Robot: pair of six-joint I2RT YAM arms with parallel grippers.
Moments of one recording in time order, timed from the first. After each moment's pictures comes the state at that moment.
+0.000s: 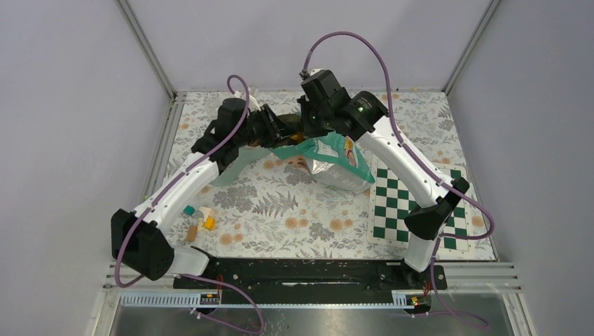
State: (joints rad) left arm -0.44 1.33 1.19 -0.24 0.36 -0.91; right arm 0.80 1.81 2.17 -1.13 0.18 0.46
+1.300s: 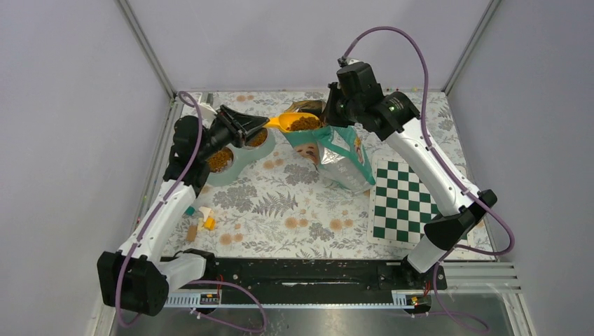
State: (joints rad) left arm -0.21 1.12 0.91 0.17 0.58 -1.30; right arm 0.66 1.66 1.97 -0.95 0.11 0.60
